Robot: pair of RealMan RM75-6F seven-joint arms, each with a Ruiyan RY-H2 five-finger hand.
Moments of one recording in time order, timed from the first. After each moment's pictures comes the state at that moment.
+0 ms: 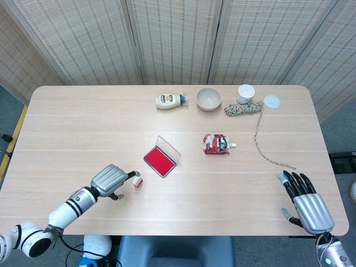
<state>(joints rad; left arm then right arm) -0.72 -1.21 -0.10 -1.72 1.37 0.70 0.26 0.06 -1.12 -0.05 -1.65 -1.65 1.44 -0.15</state>
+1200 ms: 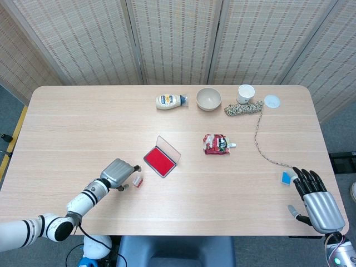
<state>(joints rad) -0.89 -1.35 -0.03 -1.59 1.01 0.69 0.48 0.05 -1.09 -0.04 -1.65 -1.63 1.47 -0.08</state>
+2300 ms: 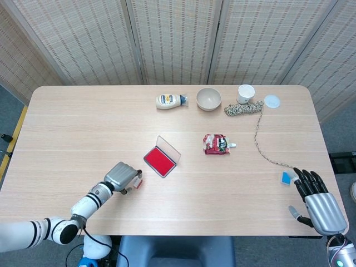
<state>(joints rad) -0.92 -1.40 0.01 -1.58 0.96 0.74 0.49 0.05 -1.08 -0.05 -1.64 -1.66 1.49 -0.06</state>
